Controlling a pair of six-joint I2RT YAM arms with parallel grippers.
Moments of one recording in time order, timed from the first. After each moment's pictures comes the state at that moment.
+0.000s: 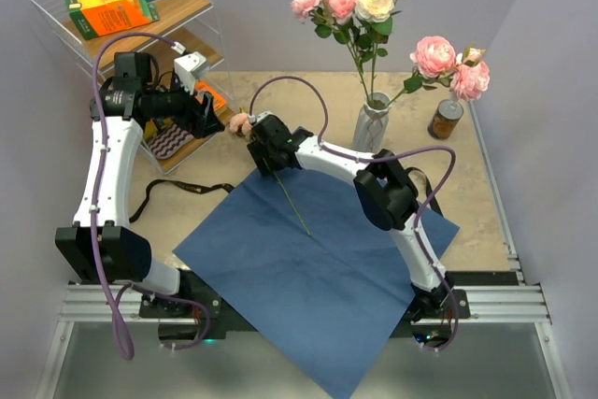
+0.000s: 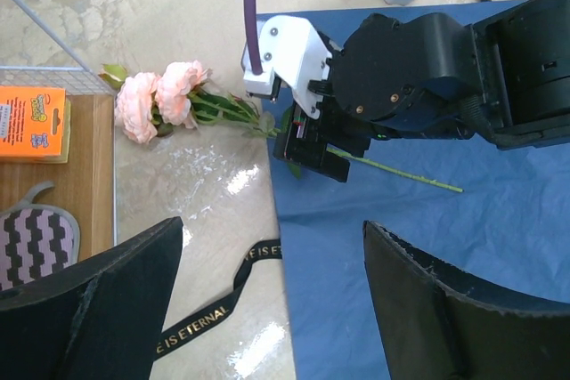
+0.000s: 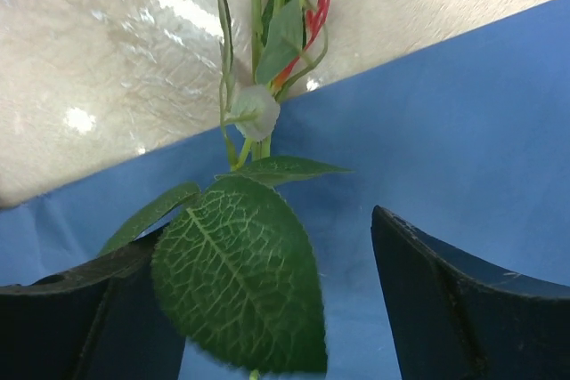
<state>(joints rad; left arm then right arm) 0.04 1.49 1.64 -0.96 0.74 0.46 0.83 2.27 1.83 -0.47 0.25 0.21</state>
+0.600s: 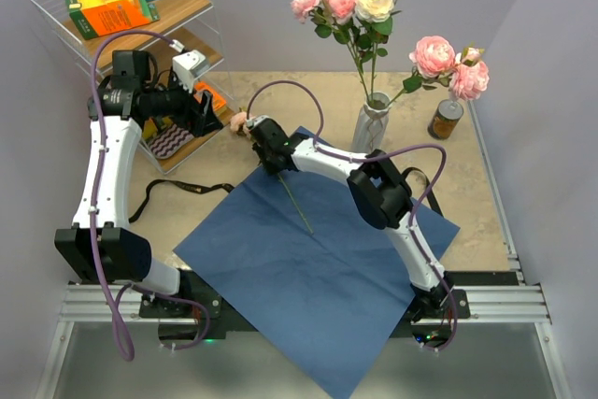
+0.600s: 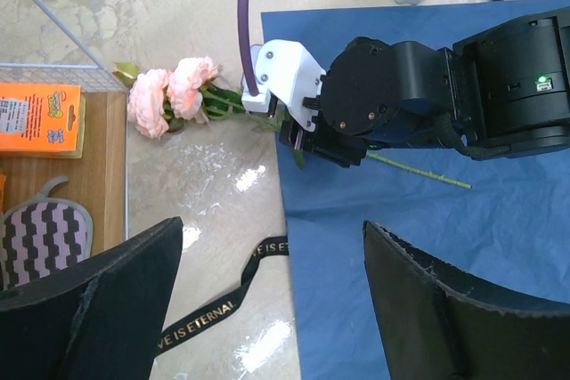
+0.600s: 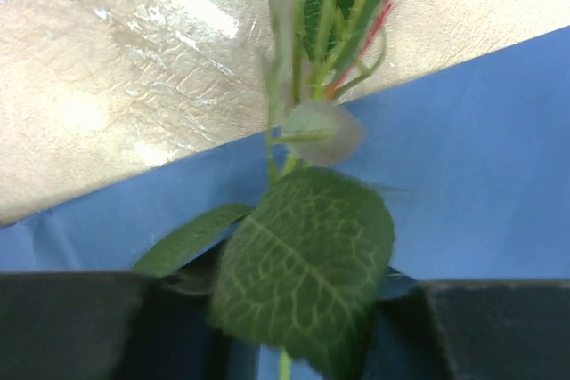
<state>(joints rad) 0.04 1.49 1.67 -0.97 0.72 0.46 0.83 2.32 1.85 -0.45 0.22 0.20</state>
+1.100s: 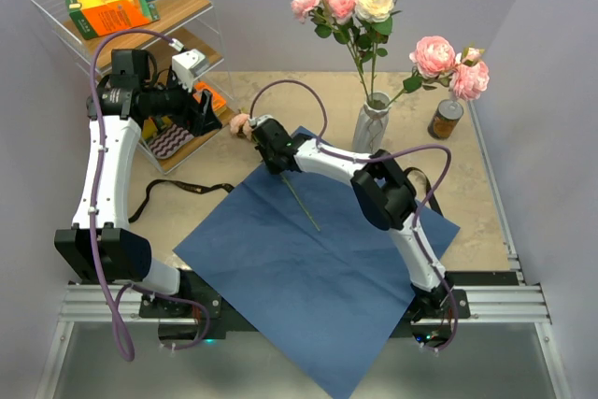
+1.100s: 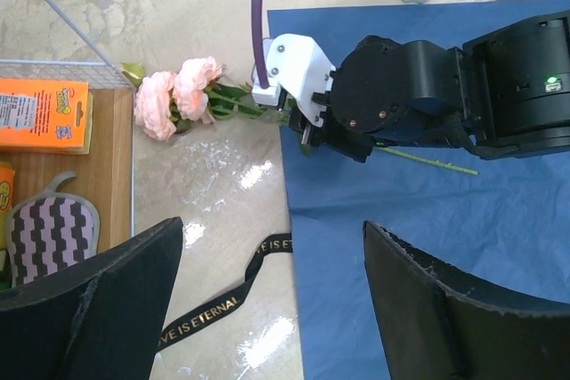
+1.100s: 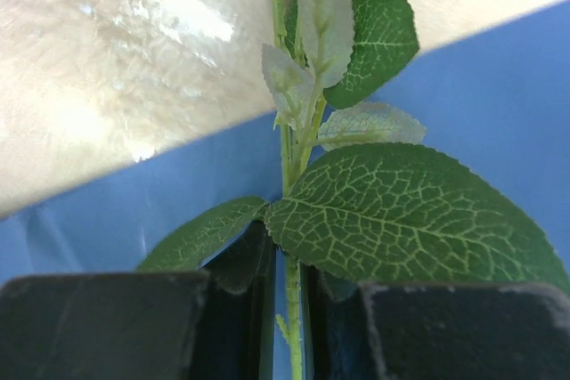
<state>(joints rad) 0.04 1.49 1.68 -0.99 0.70 0.46 0.83 2.30 1.83 -0.43 0.24 0.22</state>
